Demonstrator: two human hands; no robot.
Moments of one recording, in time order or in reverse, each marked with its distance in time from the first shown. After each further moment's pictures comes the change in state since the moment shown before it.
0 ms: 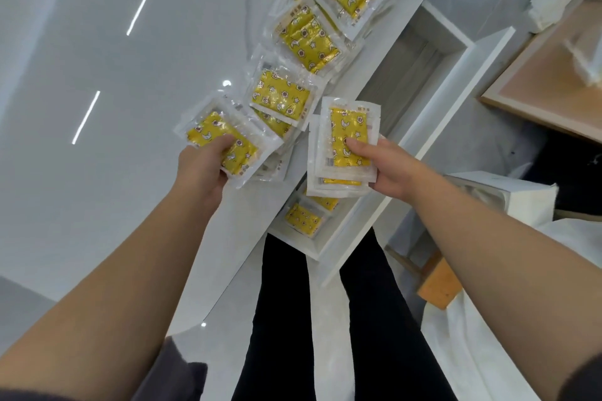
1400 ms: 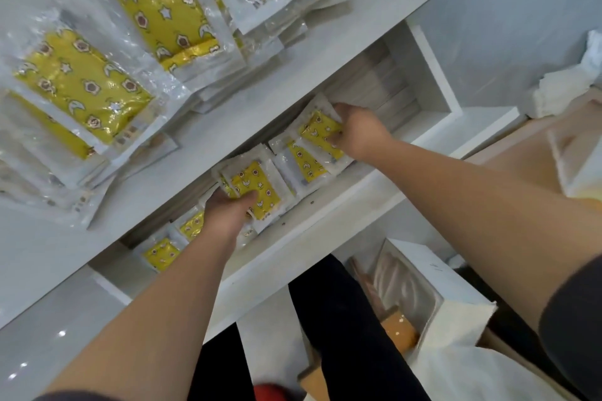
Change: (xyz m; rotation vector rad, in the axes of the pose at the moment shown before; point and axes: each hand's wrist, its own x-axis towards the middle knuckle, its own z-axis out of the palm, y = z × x) left_hand 0.109 -0.210 0.206 0.204 0.129 -0.227; right_hand 0.198 -0.119 -0.158 -1.758 0.140 -0.258
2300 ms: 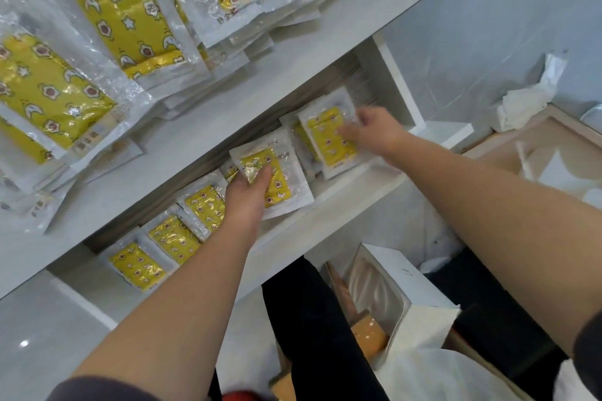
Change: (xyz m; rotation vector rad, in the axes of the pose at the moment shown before) left_hand -0.029 0.029 0.072 -0.158 -0.083 0.073; right_hand -0.014 0.049 -0.045 0.463 0.000 0.160
